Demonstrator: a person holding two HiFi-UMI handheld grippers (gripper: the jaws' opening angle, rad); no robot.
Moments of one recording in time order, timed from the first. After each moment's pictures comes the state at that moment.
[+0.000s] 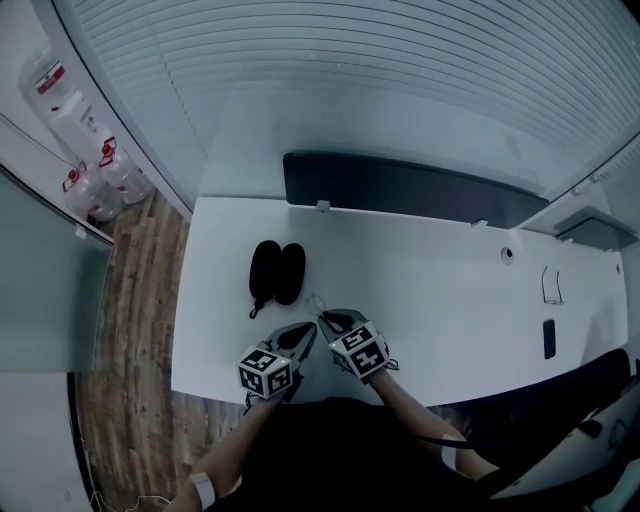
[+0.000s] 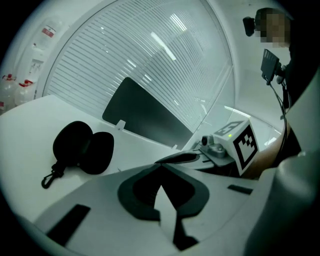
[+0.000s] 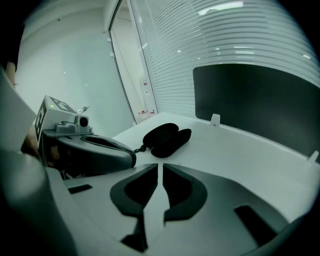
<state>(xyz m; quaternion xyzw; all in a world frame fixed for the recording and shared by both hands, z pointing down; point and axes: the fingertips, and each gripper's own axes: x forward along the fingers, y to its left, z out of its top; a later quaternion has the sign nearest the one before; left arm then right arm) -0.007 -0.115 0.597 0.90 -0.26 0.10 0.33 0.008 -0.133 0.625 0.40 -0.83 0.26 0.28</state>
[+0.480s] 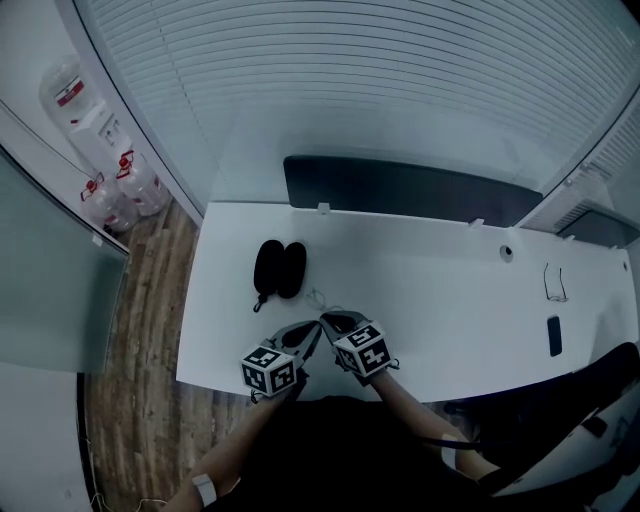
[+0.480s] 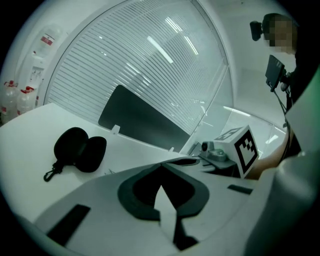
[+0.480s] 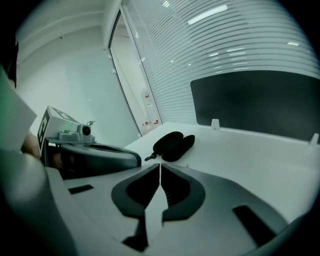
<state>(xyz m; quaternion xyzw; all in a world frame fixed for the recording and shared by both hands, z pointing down) 0.002 -0.096 0.569 0.91 -0.27 0.09 0.31 0.008 -0.114 0.597 0.40 -0.85 0.28 0.21</state>
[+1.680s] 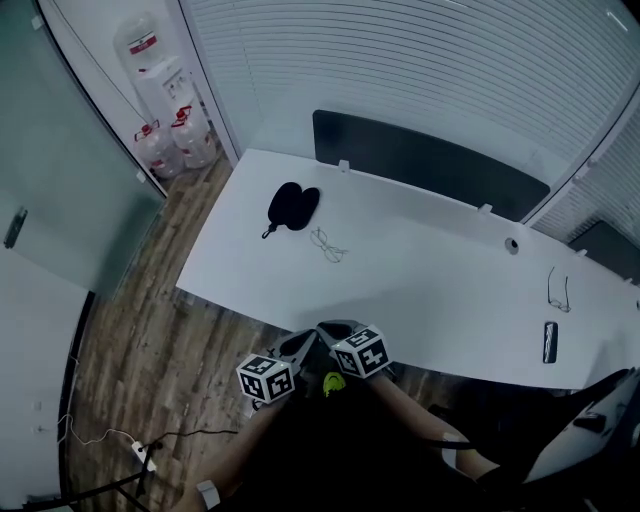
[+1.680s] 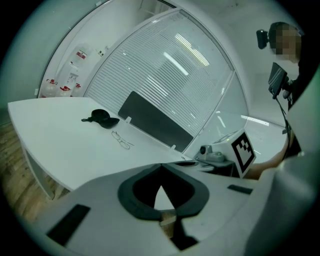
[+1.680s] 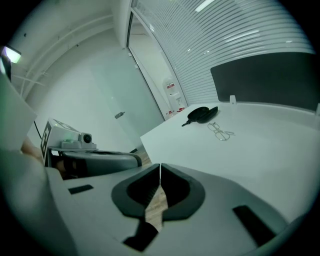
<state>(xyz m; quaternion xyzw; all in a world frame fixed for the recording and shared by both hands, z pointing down) 0.010 0.081 0.579 0.85 -0.40 0.04 0.35 0.010 0.064 0.610 0.27 -0.89 0.31 0.21</state>
